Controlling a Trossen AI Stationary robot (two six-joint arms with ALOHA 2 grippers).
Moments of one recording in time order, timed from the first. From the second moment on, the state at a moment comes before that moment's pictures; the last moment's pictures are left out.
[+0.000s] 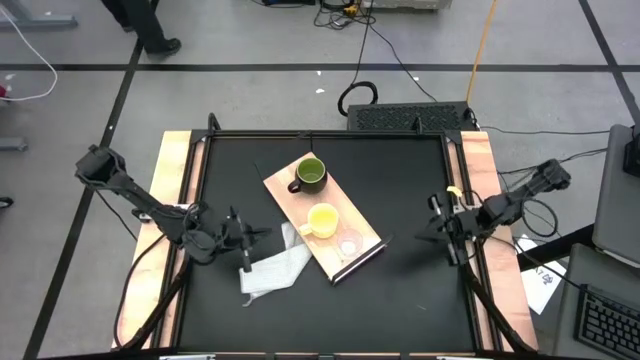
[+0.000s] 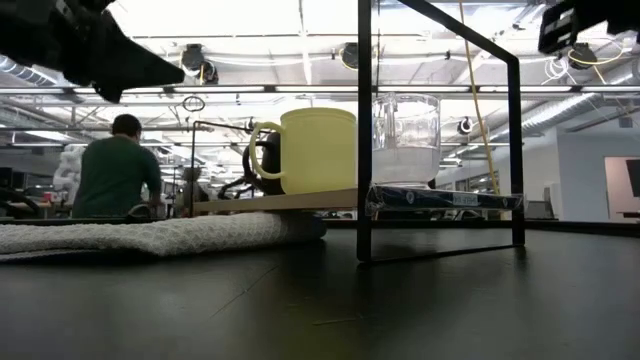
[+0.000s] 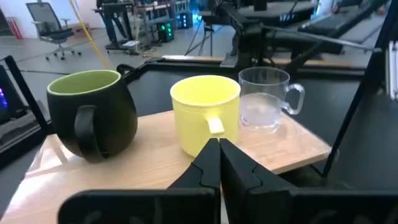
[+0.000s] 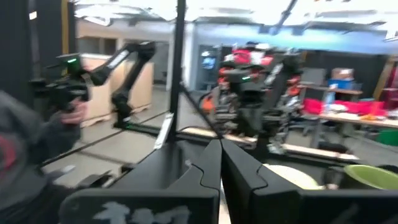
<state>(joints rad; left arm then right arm) -0.61 1.06 0.29 0.51 -0.87 -0.19 0.52 0.21 0.16 0.19 0.26 -0.11</state>
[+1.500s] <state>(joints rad) -0.66 1.04 0.25 0.63 -0.87 -0.17 1.10 1.62 0.56 0.97 1.29 -0.03</state>
